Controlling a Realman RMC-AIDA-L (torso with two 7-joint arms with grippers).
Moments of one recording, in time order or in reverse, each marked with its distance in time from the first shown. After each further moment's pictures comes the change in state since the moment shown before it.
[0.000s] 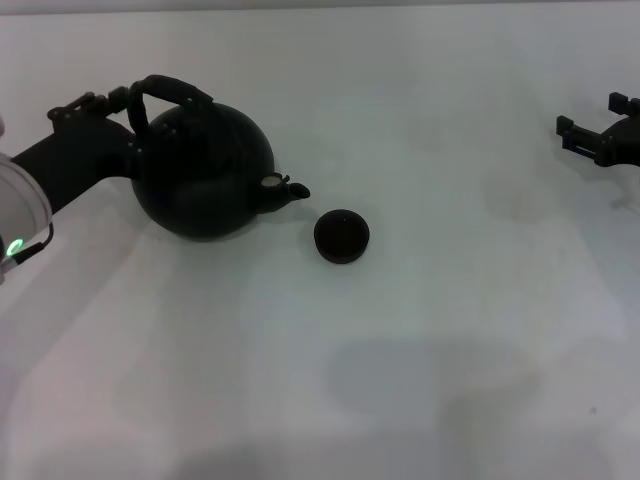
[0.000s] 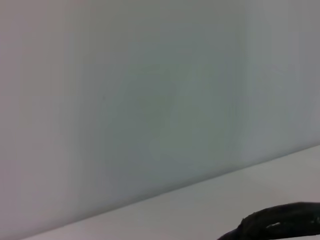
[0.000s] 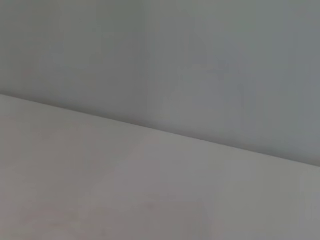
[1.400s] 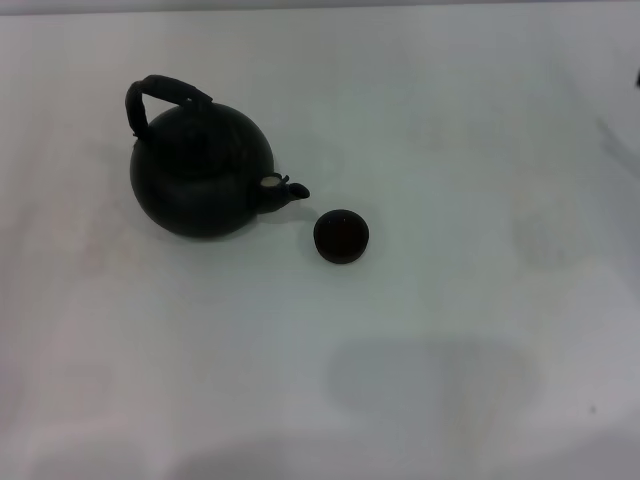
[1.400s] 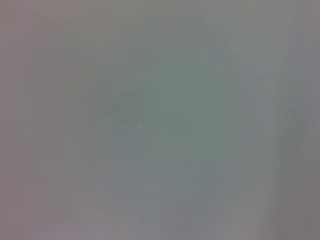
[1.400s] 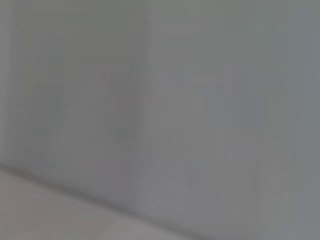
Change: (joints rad) left arm 0.060 0.003 -0.628 -0.743 -0.627 0.864 0.707; right arm -0.224 0.003 0.014 -0.251 0.156 0.301 -0.110
